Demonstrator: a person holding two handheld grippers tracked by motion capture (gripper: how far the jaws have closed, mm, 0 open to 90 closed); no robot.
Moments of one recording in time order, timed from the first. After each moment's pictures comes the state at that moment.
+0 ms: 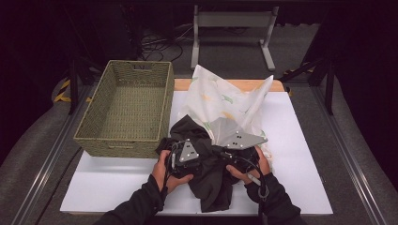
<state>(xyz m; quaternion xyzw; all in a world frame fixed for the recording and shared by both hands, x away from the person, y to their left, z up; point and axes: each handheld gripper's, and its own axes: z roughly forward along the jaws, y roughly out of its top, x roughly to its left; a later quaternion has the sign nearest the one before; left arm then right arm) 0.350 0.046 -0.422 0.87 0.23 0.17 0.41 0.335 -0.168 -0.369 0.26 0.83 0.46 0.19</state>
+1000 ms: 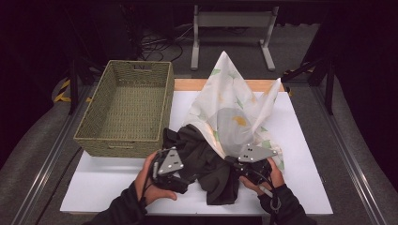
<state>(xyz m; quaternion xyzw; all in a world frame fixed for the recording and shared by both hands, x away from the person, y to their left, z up) 0.313 0.104 -0.408 0.86 0.20 0.16 0.44 0.314 -0.202 -0.396 0.27 0.85 0.40 0.20</state>
